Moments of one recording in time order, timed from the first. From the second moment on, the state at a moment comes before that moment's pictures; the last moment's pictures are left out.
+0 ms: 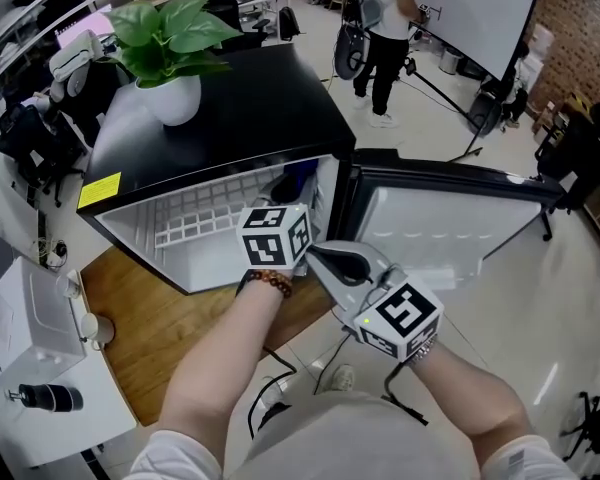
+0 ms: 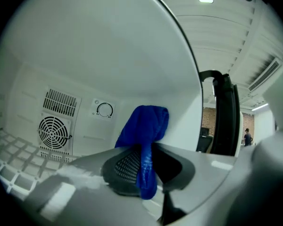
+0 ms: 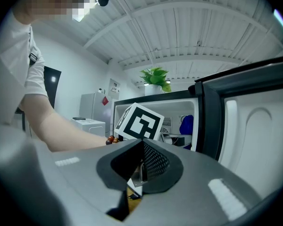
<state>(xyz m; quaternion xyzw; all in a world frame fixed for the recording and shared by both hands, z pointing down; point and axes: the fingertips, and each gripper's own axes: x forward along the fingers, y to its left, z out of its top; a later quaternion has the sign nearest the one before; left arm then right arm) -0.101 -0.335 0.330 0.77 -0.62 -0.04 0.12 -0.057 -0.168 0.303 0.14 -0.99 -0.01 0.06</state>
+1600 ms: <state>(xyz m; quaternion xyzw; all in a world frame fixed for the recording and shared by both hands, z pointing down) -0.080 -0.245 0.322 0.82 -0.56 -0.05 0.09 -0.029 -0.178 0.312 0.21 -0.97 -0.01 0.09</state>
